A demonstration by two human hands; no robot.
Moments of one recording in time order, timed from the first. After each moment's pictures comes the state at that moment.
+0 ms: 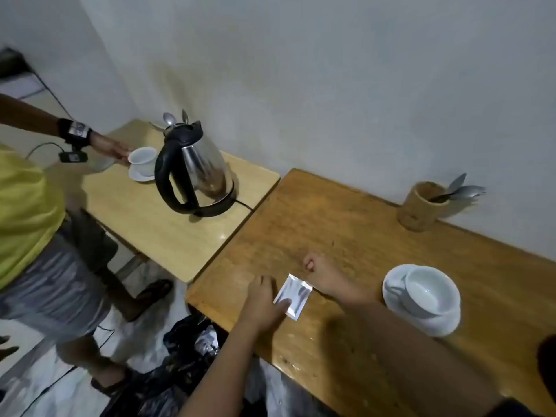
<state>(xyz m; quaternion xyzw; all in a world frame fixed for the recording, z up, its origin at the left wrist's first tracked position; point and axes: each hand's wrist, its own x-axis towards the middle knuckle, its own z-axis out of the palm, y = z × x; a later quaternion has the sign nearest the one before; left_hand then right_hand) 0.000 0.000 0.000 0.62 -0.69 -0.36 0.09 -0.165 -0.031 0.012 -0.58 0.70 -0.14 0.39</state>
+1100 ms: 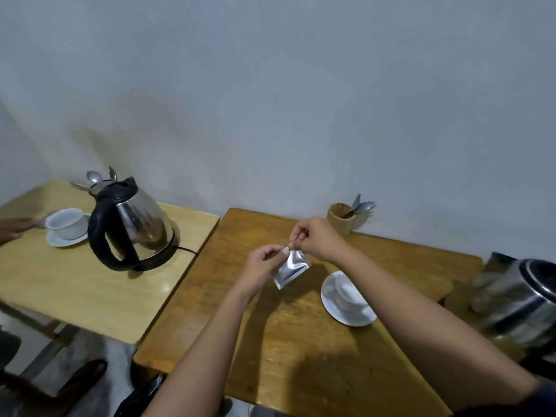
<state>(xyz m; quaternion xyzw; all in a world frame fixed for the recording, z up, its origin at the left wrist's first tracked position) -0.093 -0.035 0.126 0.36 -0.60 -0.65 0.31 -0.237 0.002 0.193 -0.57 0.73 -0.27 0.27</state>
